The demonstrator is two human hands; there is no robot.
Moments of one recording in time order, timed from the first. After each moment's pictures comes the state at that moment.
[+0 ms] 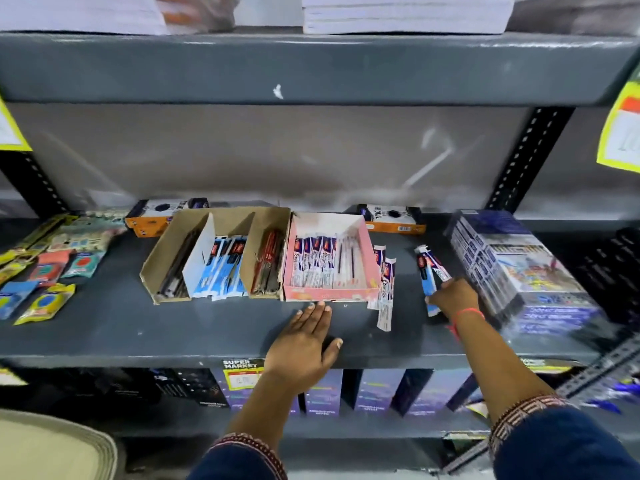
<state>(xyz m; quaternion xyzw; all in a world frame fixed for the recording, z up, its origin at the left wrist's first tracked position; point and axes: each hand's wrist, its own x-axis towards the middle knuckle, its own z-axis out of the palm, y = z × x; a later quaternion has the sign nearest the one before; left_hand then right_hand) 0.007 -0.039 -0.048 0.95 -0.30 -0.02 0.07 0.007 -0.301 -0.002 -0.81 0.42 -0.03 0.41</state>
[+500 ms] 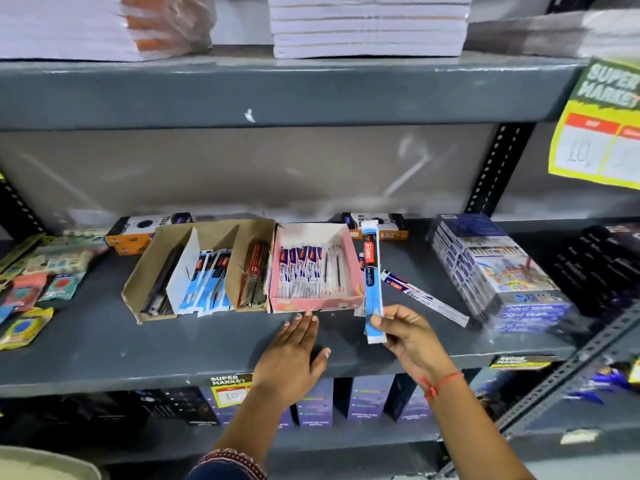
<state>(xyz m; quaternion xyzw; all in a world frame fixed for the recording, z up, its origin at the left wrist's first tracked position) 0.010 -0.038 -0.054 0.95 -0.31 0.00 0.08 -0.047 -0.233 -0.002 -0.54 0.18 -0.01 0.82</state>
